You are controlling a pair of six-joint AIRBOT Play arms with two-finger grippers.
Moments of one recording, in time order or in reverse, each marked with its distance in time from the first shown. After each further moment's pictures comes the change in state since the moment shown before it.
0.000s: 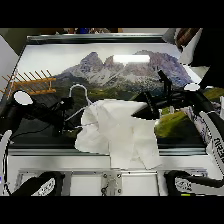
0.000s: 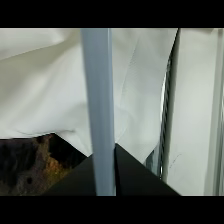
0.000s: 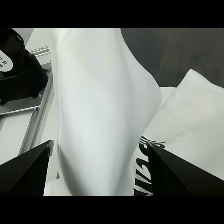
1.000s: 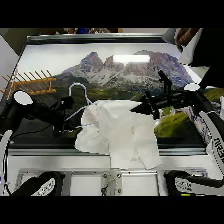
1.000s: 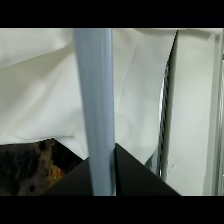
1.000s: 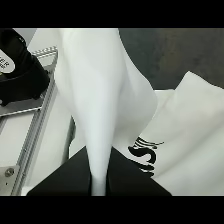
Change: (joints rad) left arm 0.000 0.000 0.000 -0.015 0.000 -0.001; right arm 0.000 0.000 0.000 0.003 0.003 -0.001
